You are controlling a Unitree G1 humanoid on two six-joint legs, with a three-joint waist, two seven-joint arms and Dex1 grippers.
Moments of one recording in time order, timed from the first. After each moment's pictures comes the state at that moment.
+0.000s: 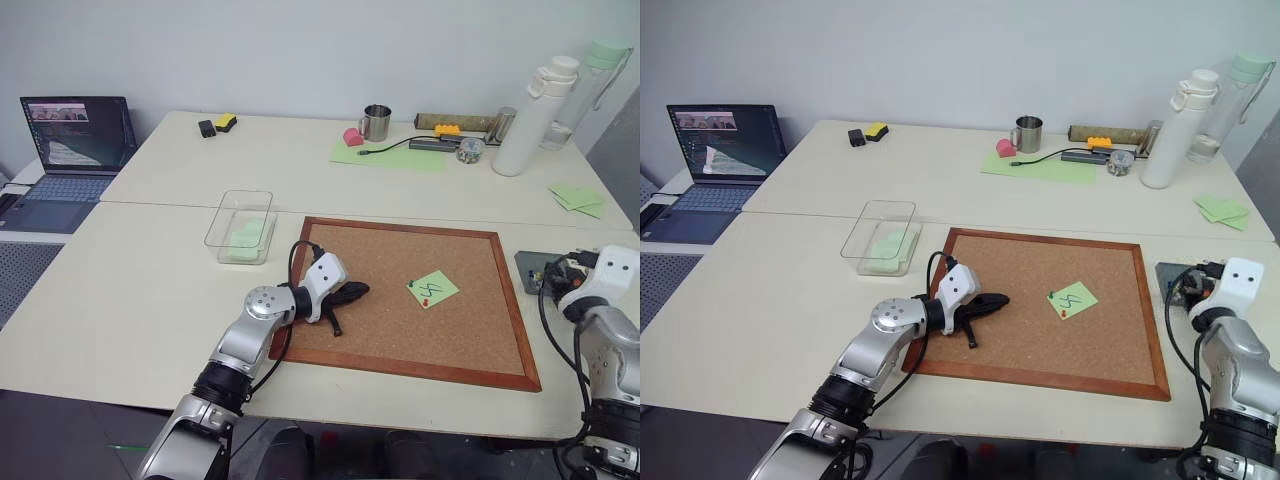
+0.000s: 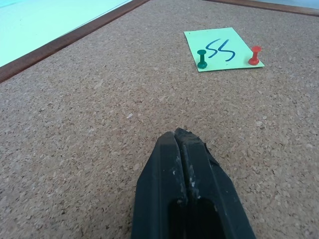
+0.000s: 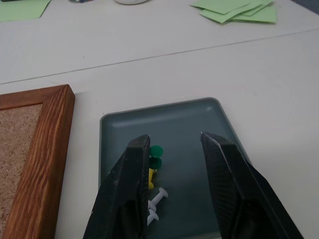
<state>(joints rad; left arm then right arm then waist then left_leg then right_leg) -0.44 0.27 -0.27 0.24 -0.08 0.14 -0.85 -0.22 -0.44 -0.49 0.06 0.34 0.55 0.14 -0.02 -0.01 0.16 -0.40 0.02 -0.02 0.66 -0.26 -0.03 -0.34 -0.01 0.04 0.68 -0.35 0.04</state>
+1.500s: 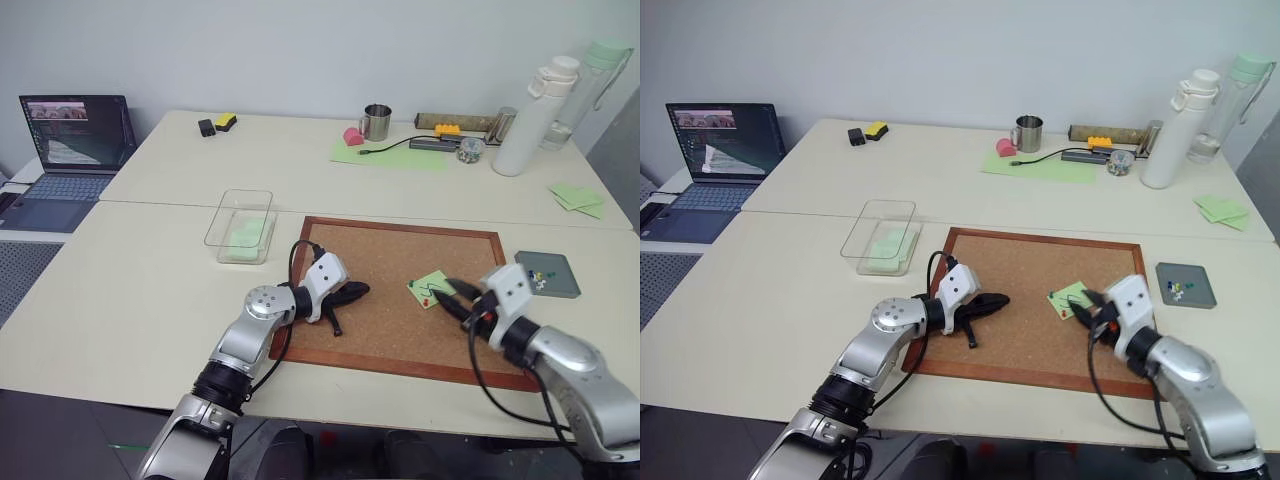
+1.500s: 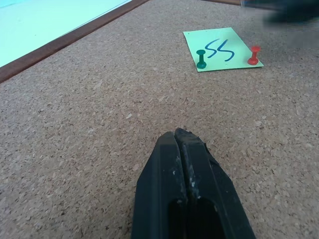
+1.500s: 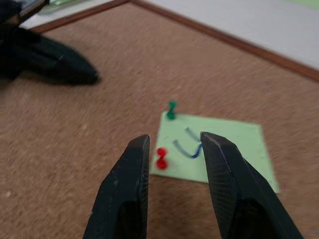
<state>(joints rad) -0.44 0.27 -0.27 0.24 -0.07 0.15 -0.85 0.06 -0.54 0.02 -0.43 0.30 0.47 0.51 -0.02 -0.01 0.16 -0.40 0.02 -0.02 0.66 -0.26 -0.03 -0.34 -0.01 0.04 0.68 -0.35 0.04</state>
